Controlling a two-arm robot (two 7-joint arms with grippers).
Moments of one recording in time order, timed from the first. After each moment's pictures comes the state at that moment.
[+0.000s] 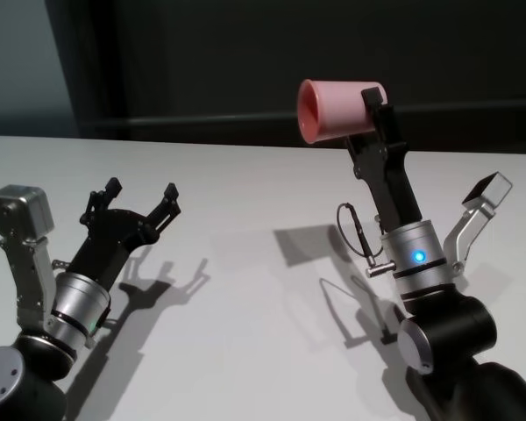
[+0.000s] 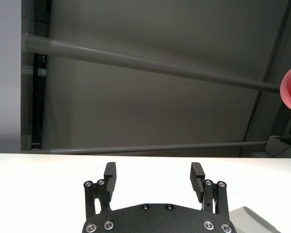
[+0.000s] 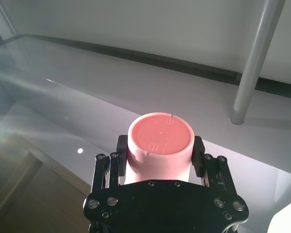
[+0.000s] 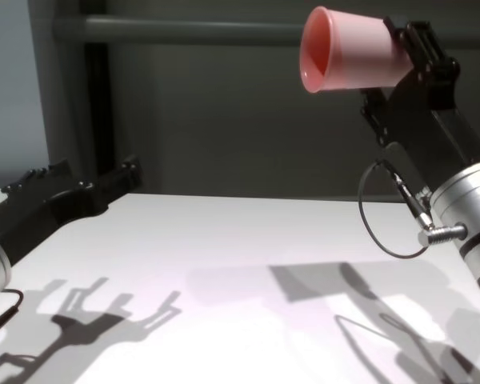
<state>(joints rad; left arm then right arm) -0.03 0.32 0.27 -1.54 -0.46 -0.14 -0.11 0.31 0.04 -0.30 -1.15 1.67 0.13 0.75</state>
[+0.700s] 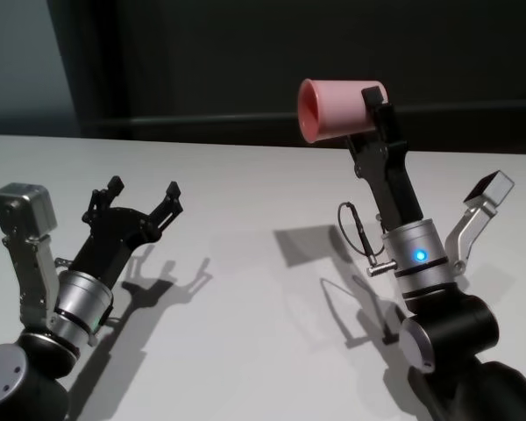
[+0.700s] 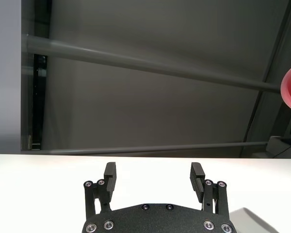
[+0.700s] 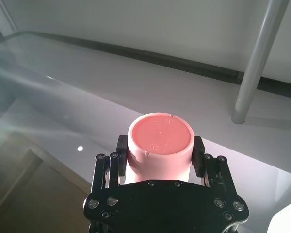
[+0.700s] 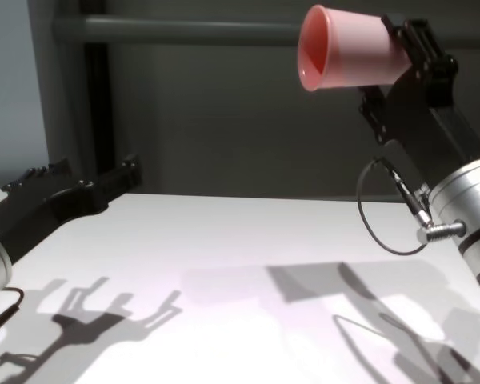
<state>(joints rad) -0.03 0.32 0.27 -1.54 -0.46 -0.14 -0.11 0.32 0.05 -0.31 -1.16 1.66 0.12 0.74</state>
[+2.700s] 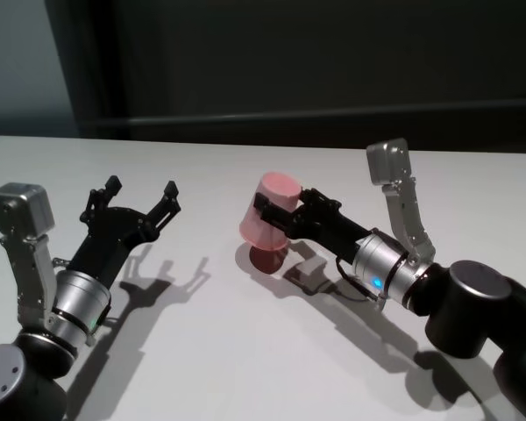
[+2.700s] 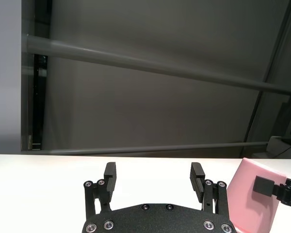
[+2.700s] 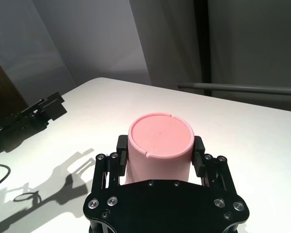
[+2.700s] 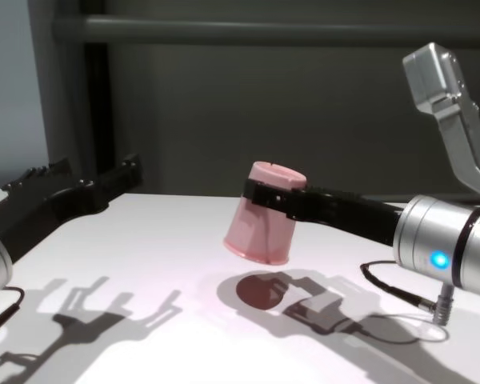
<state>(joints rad) -0.03 0.32 0.27 -1.54 -0.46 -0.14 -0.11 0.43 0.33 -0.68 -1.30 0.82 0.01 0.26</state>
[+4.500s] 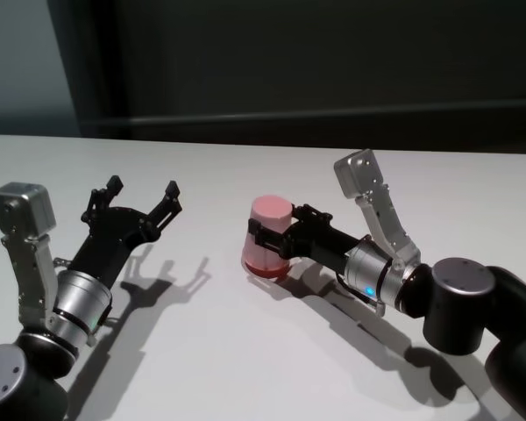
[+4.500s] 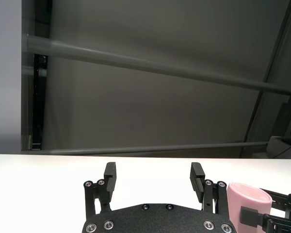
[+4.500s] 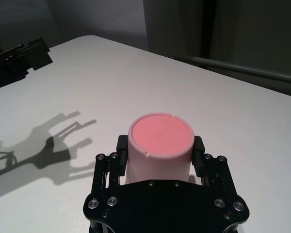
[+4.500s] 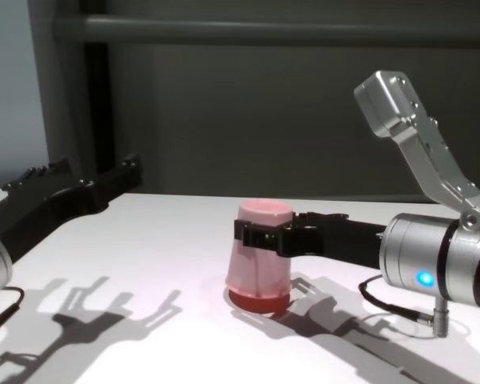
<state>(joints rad) -0.03 0.32 0.27 -1.54 -0.46 -0.14 -0.11 0.47 0.32 -0.71 -1.27 0.63 0.11 0.25</state>
